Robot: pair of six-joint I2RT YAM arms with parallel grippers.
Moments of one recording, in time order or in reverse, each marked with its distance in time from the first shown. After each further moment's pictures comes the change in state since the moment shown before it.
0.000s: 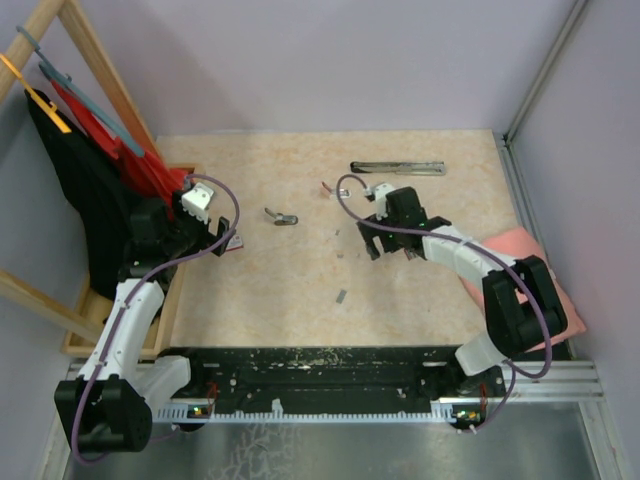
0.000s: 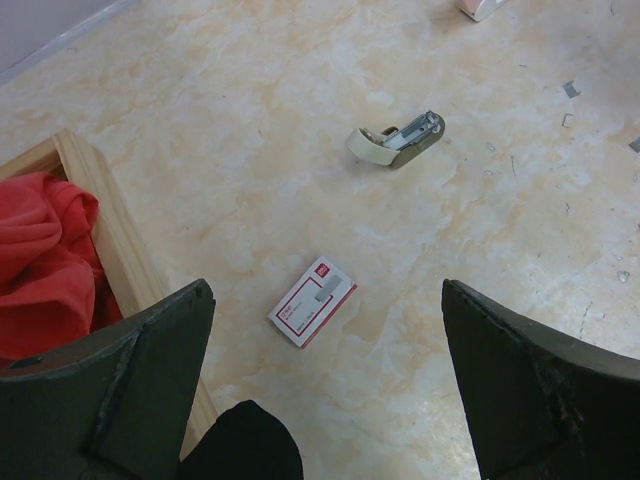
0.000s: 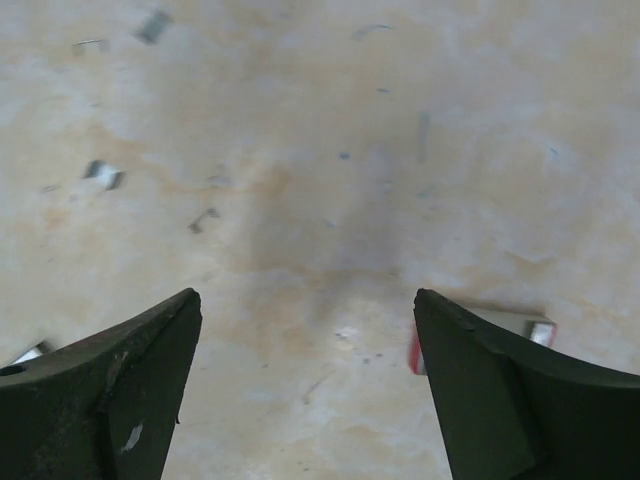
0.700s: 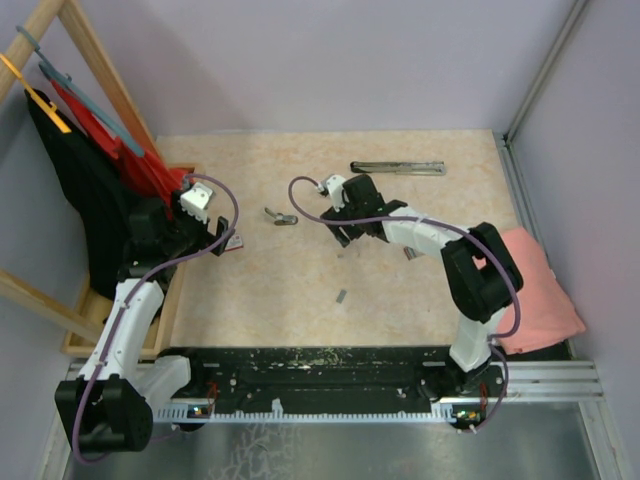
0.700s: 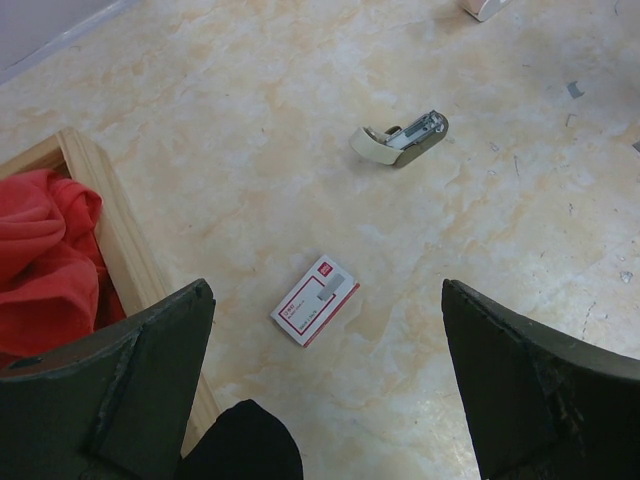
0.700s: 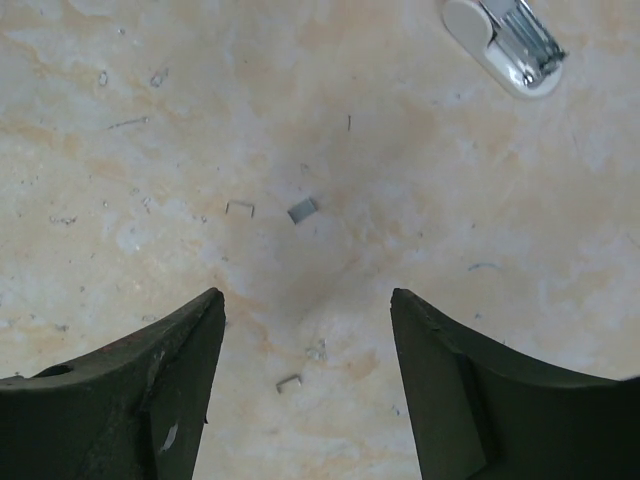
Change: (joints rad) left arm 0.008 0.000 0.000 0.000 0.003 0.000; right arm 0.208 0.243 0.255 0.043 -0.018 -0.164
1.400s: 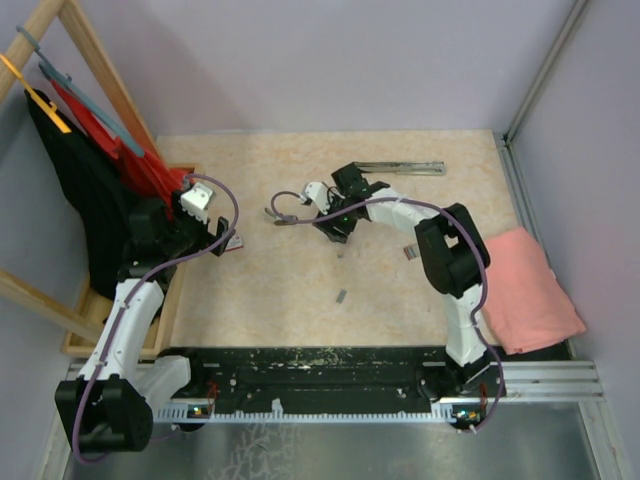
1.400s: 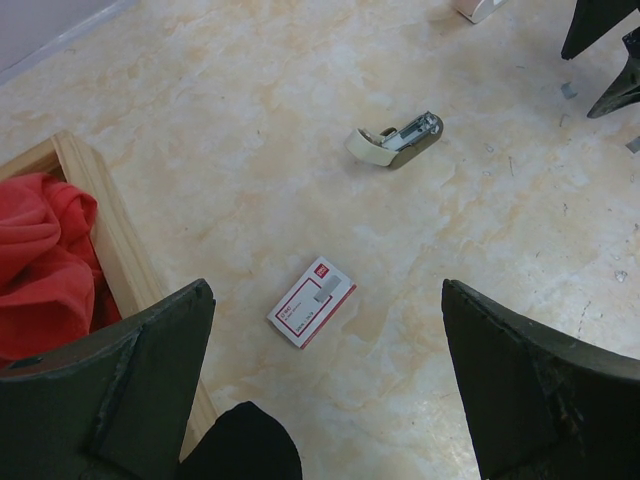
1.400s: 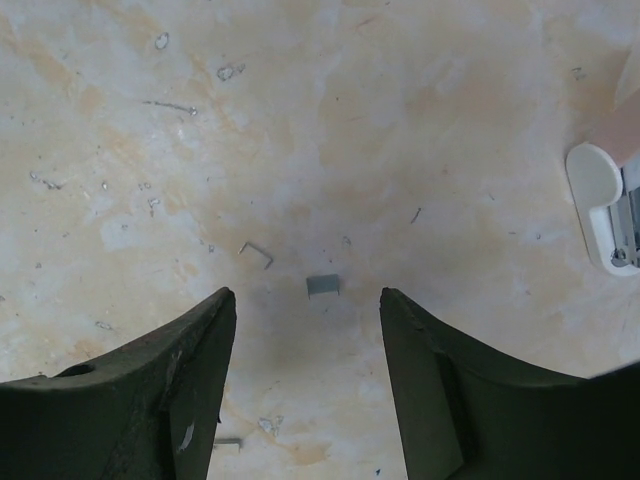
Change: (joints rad) left arm 0.001 0.000 0.000 0.000 0.010 0.000; right arm -0.025 0.276 0.315 -0.217 -0.232 -0.396
